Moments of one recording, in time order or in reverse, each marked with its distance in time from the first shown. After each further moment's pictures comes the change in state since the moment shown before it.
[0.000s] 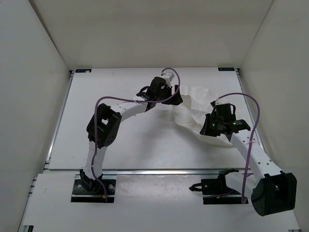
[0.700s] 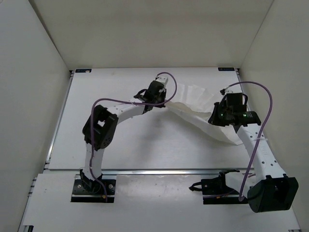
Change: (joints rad) left arm -0.005 -0.007 -0.013 -0.111 -0.283 0.128; right arm -0.106 0.015 0.195 -0.113 0.019 -0.089
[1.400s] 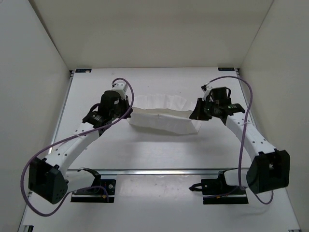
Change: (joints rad) left arm 0.202 -0.919 -0.608 -0.208 0.073 -0.006; right arm 0.108 0.190 0.032 0.219 -0.224 0.006
